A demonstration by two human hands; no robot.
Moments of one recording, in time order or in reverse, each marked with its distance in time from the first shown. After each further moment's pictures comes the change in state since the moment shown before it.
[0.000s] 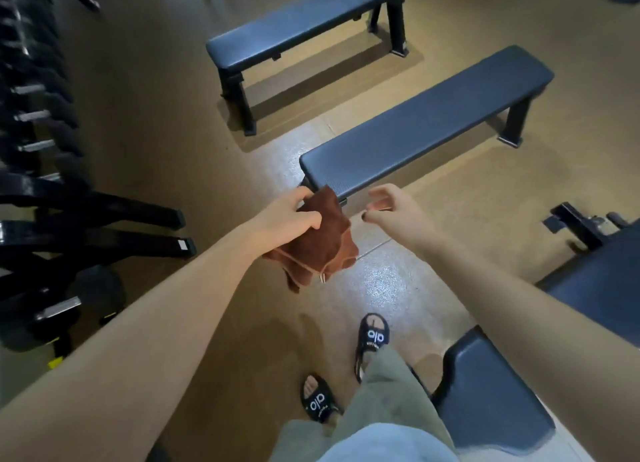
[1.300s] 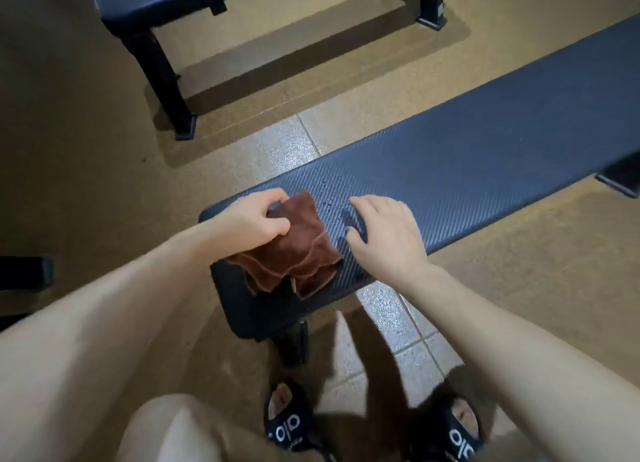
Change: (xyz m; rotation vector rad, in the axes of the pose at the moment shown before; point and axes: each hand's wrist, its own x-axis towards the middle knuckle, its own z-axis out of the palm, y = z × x) left_hand 0.665 -0.079 0.014 0.276 0.148 -0.055; right_hand 0.608 0.281 -0.006 -0.835 0.035 -0.318
